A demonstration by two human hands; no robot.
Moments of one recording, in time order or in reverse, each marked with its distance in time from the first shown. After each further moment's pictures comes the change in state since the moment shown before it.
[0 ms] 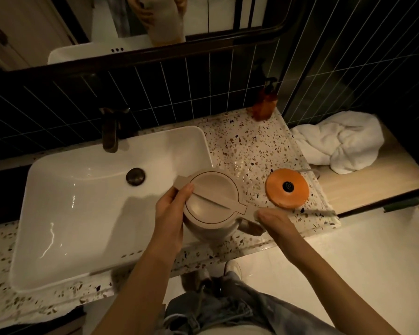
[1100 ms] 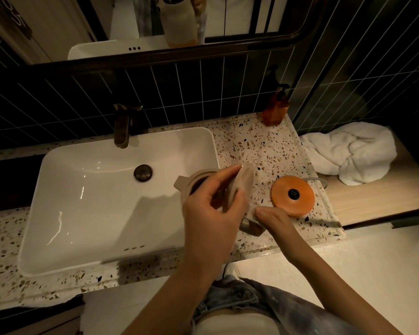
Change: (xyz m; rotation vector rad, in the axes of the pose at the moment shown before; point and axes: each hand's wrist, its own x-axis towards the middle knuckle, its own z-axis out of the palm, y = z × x) left_hand -0.085 0.043 0.066 0.451 -0.072 0.563; right_hand 0.013 -0.014 0.005 -0.070 -0.038 -0.037
